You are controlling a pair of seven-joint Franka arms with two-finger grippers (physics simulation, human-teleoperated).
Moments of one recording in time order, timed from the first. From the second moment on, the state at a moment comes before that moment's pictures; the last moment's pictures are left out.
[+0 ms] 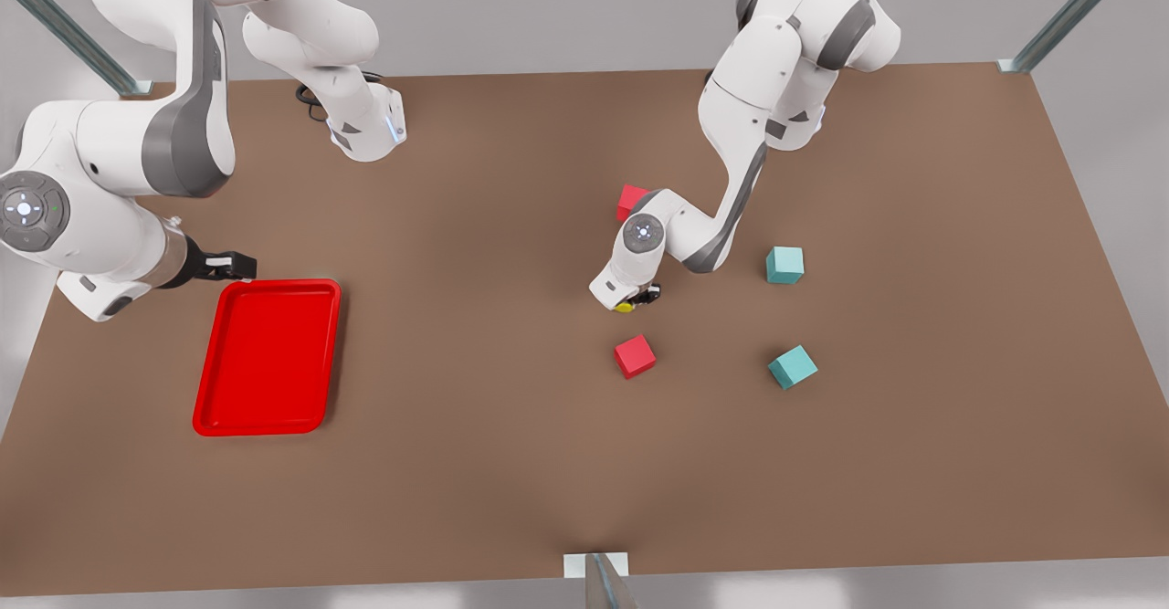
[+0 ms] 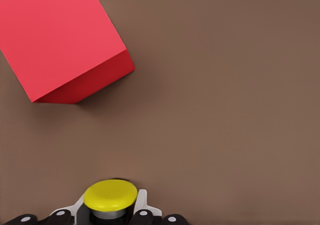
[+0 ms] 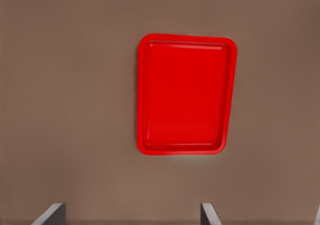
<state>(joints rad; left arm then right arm) -0.74 0.64 0.00 -1.88 -0.04 2.55 -0.62 -0.03 0.24 0.08 -1.31 -0.12 1.32 0.01</state>
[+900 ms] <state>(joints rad) -0.75 0.66 0.00 -1.86 -0.05 2.53 -0.61 -0.03 0.24 0.08 -1.31 -0.12 1.32 0.00</state>
